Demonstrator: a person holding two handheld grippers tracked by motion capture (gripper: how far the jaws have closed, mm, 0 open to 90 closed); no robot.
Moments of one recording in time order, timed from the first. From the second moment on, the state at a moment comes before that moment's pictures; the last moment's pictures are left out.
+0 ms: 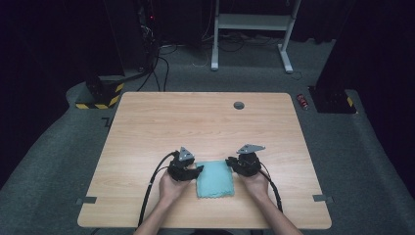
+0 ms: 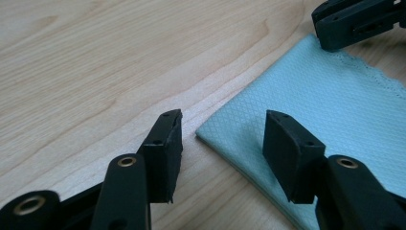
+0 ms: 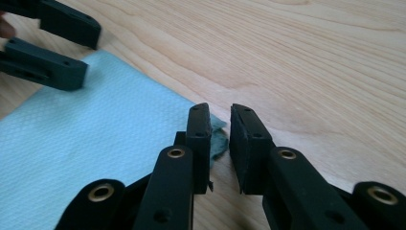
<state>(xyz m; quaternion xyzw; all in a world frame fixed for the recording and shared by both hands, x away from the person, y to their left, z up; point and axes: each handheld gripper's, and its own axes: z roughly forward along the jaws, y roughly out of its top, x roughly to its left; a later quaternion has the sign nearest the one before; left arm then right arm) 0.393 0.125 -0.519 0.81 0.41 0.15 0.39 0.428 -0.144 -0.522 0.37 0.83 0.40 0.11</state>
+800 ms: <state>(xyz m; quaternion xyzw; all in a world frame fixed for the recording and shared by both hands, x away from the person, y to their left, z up) 0.411 0.117 -0.520 0.81 0.42 0.17 0.37 0.438 -0.110 -0.522 0.34 0.85 0.40 0.10</state>
